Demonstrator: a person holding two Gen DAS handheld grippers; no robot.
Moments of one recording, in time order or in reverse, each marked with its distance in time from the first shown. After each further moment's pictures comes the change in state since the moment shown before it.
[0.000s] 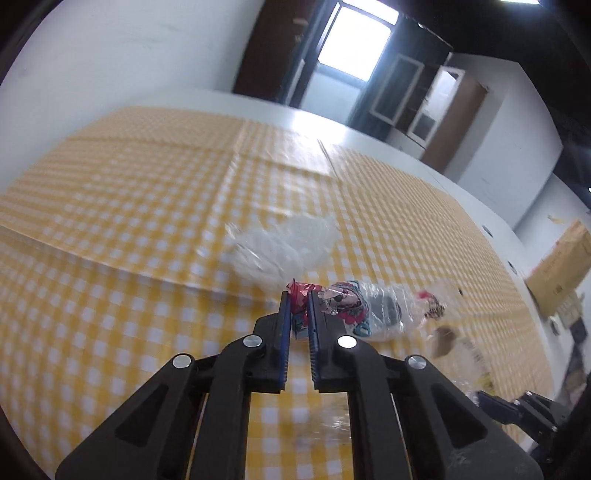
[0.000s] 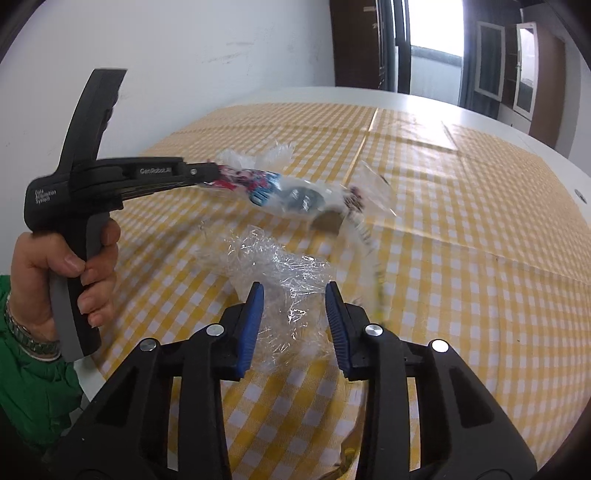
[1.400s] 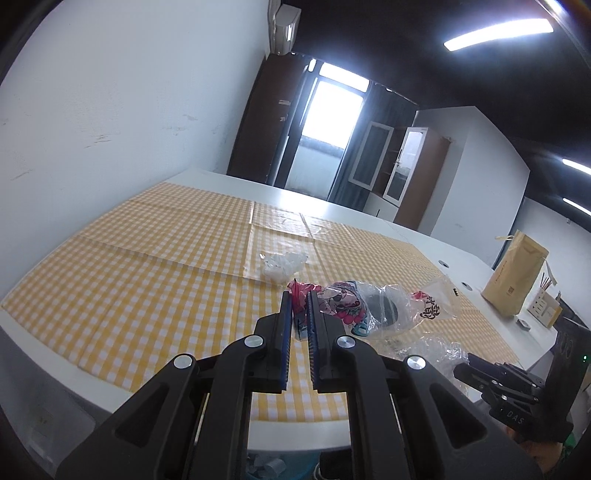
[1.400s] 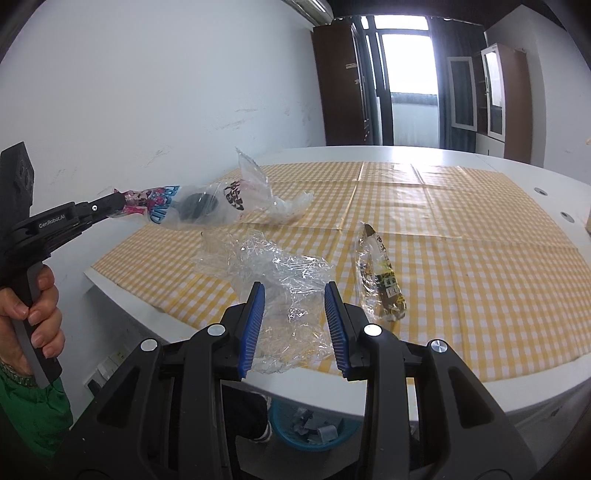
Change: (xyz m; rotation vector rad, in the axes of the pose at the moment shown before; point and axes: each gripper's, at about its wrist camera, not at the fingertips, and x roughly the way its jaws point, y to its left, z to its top) left arm -0.237 0.011 -0.093 0.049 -0.279 -0.065; right arm -0.154 0.047 -0.086 0.057 -0.244 -0.013
